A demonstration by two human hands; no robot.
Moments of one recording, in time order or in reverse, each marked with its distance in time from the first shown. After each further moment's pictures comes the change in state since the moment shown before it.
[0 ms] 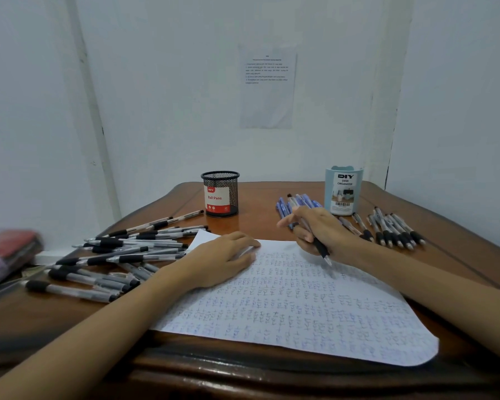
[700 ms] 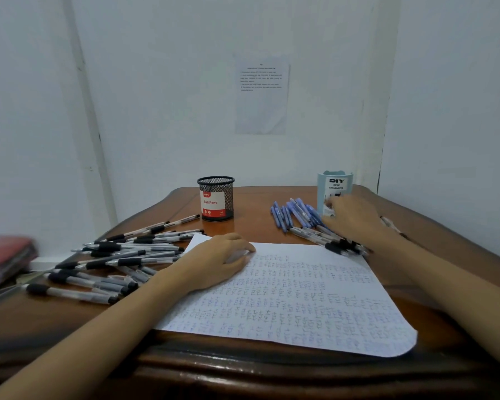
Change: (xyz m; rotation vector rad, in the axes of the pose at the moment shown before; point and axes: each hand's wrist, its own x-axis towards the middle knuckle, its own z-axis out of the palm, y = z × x) left_hand -0.003 0.004 -0.003 0.047 0.063 0.032; right_hand 0.008 -0.002 -0.066 -1.434 0.457 -0.043
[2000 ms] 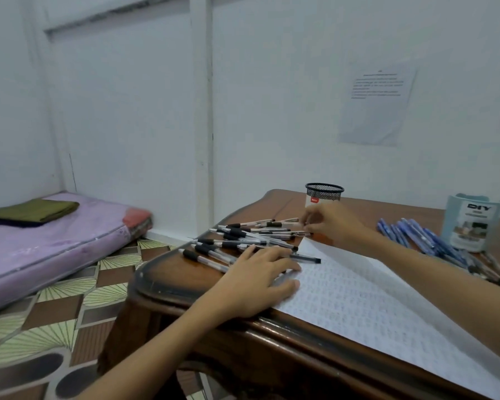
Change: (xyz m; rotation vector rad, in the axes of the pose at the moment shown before) left_hand -0.119 -0.032 -0.014 0.034 0.134 -0.200; right_hand 0.043 -0.194 0.031 0.475 -0.111 -0.600
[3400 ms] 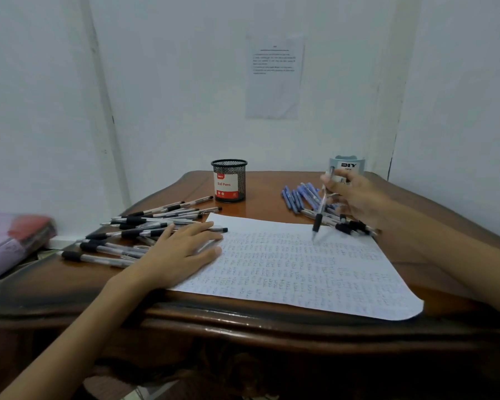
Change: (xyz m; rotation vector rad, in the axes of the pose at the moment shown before) left_hand 0.041 0.011 0.013 0.041 -0.140 -0.030; right_hand -0.148 0.070 -0.101 1.030 0.348 0.639
